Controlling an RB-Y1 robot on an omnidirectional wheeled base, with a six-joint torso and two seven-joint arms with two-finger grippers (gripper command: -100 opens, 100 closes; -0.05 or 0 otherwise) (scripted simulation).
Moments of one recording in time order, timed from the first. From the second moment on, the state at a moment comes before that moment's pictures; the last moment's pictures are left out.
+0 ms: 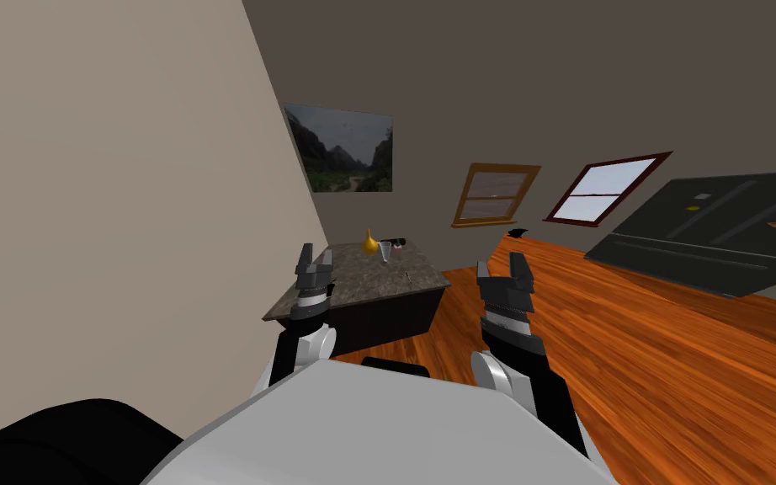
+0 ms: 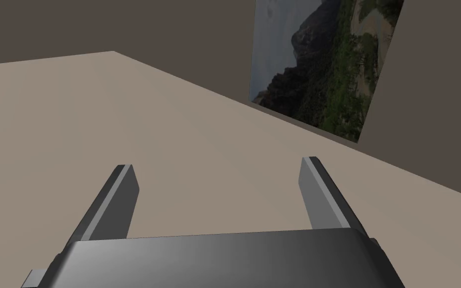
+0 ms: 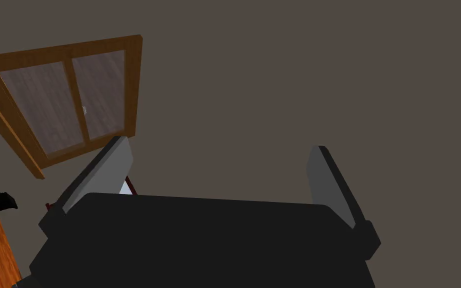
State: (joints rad) left arm 0.49 -0.02 -0.04 -2.36 0.06 -0.53 -0.11; right arm 0.53 0.05 0.02 -2.37 -0.07 -0.43 0.11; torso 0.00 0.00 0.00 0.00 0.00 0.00
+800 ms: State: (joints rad) left arm 0.49 -0.02 -0.04 -2.36 0.06 -0.53 -0.11; right arm 0.51 -0.16 0.07 -2.35 -0.08 -0.39 0.15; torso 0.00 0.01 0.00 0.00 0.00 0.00
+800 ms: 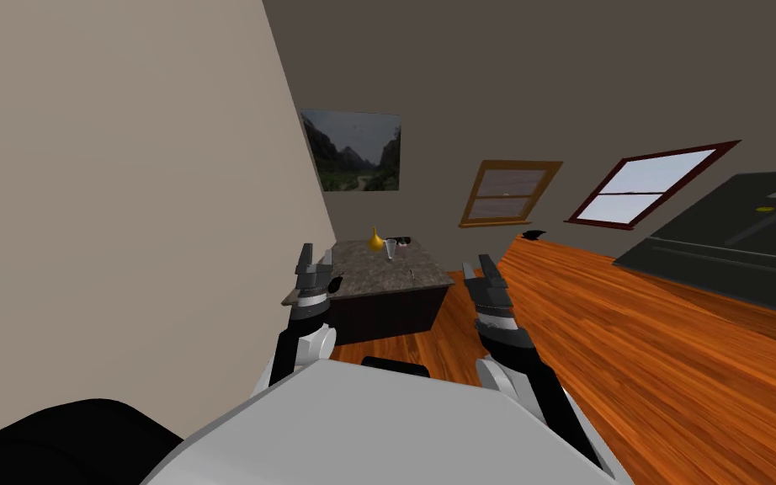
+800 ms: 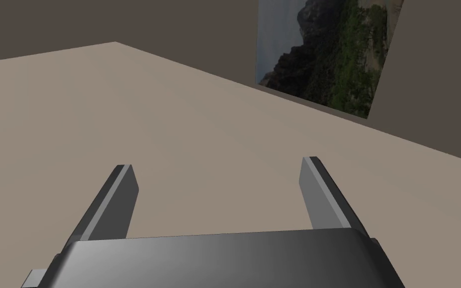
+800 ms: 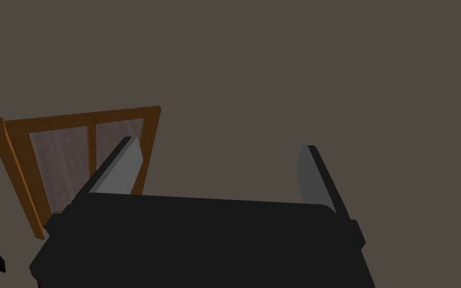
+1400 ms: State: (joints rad) left arm 0.49 -0.02 -0.04 -2.36 0.06 -0.53 -0.11; right arm 0.50 -0.33 0.11 -2.31 -0.11 -0.35 0.18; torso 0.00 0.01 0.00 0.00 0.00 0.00
